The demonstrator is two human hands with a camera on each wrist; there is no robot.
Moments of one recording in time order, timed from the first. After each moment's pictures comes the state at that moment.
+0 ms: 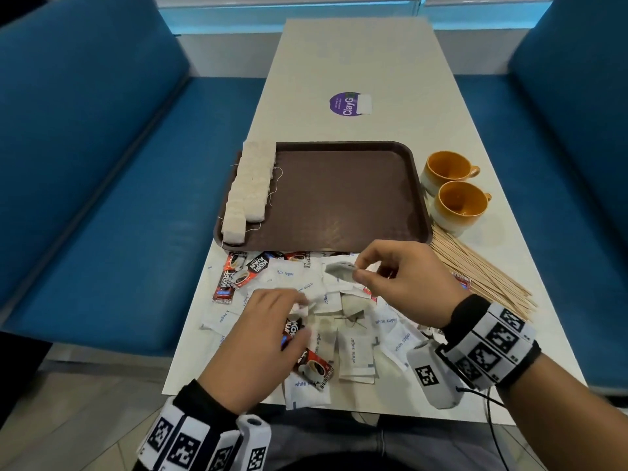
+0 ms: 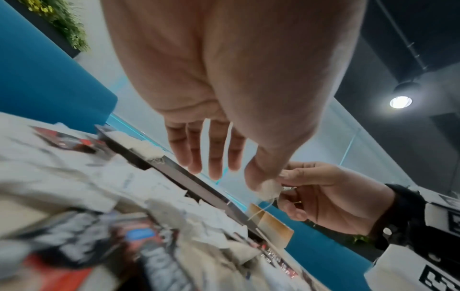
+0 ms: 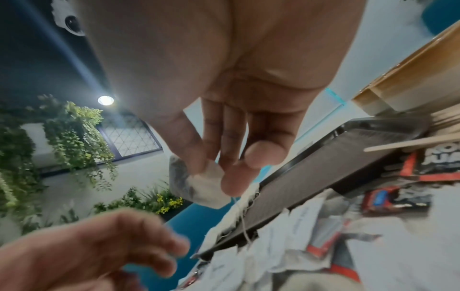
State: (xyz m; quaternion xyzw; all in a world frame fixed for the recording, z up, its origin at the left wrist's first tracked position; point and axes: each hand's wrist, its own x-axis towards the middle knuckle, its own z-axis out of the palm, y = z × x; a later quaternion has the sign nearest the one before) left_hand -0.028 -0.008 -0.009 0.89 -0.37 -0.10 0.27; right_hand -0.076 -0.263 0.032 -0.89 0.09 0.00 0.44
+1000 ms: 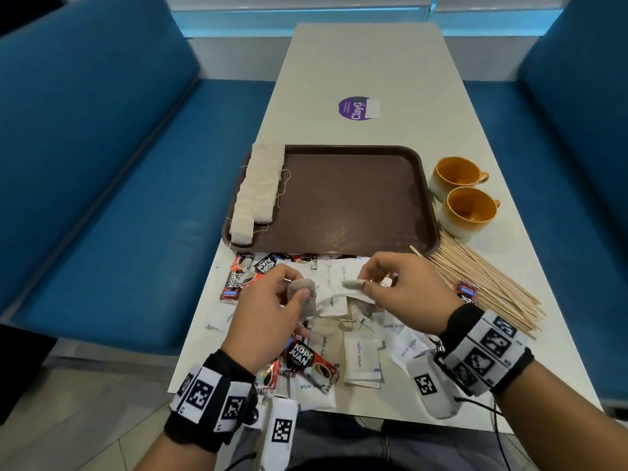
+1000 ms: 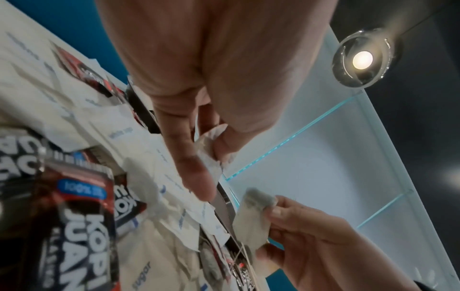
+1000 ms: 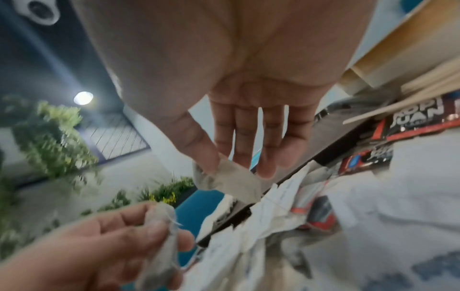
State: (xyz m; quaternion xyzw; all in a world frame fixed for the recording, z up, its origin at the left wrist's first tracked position) left_hand -0.009 -0.032 0.001 0.82 -0.13 -0.19 0.53; right_hand -0.069 -0.260 0.015 -0.90 0.12 0.03 0.42
